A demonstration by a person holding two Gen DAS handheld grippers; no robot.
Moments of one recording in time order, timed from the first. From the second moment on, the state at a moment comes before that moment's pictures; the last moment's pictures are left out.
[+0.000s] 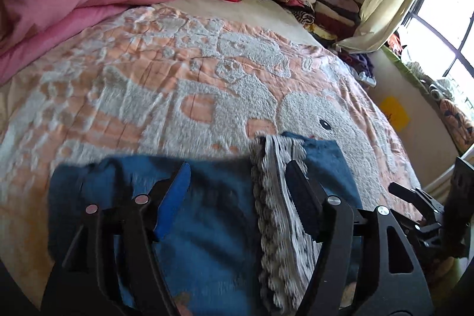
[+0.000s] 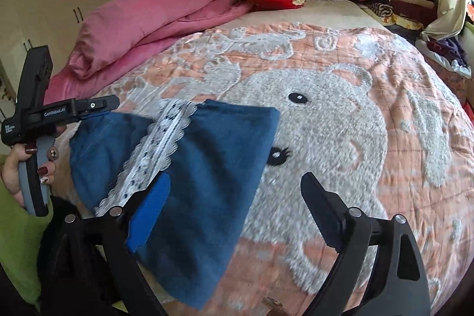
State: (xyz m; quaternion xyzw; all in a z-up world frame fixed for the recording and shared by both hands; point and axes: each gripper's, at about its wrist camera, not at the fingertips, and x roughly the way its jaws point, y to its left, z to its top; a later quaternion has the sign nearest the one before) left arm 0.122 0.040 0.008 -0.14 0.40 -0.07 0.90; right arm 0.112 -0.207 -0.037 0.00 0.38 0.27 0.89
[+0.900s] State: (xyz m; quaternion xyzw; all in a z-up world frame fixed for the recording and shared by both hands) left arm 0.061 -0.016 -0.049 -0.14 0.53 -0.12 0.83; right arm 0.054 -0.194 -0.048 -0.05 0.37 0.33 0.87
